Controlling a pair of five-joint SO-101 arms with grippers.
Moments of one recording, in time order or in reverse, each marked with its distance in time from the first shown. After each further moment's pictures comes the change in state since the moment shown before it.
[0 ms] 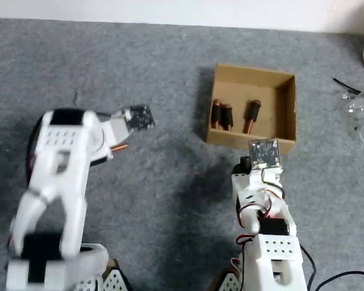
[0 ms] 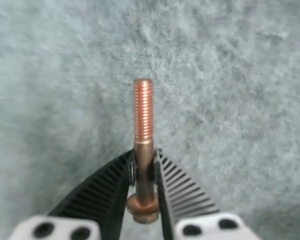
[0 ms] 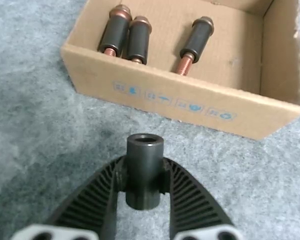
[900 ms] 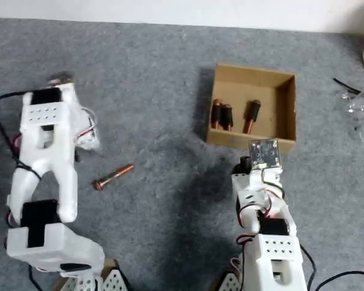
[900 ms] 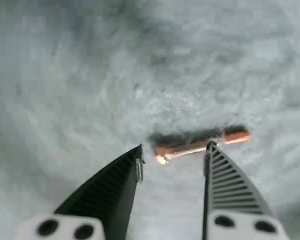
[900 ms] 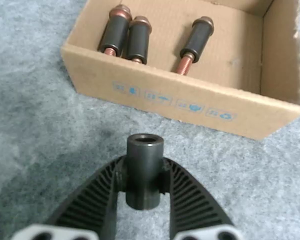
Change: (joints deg) left arm -6.6 13.2 -13.9 9.3 85.2; right arm 0.0 0.0 0.0 0.0 0.0
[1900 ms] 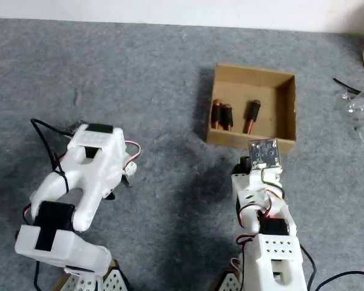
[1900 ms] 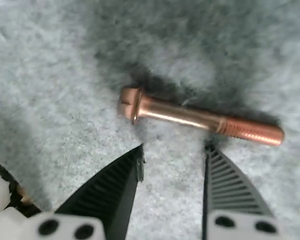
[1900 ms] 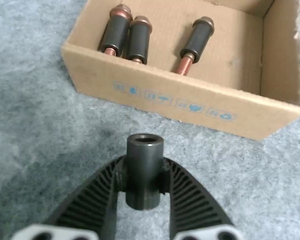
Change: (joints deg) left arm 13.4 0.0 24.9 -16.1 39.0; right arm 0.0 0.0 0.0 0.0 0.4
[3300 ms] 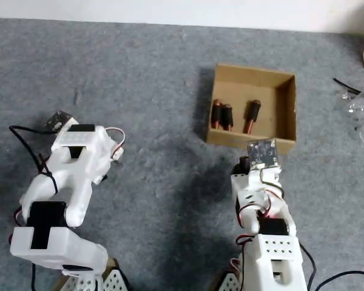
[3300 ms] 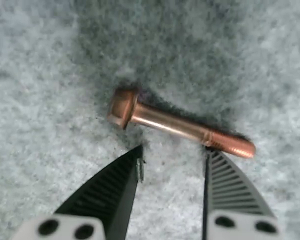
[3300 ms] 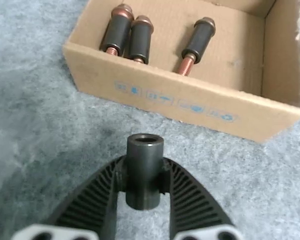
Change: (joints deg) left arm -9.4 0.1 0.4 -14.8 0.0; right arm -1.0 0.0 0.0 0.0 2.0
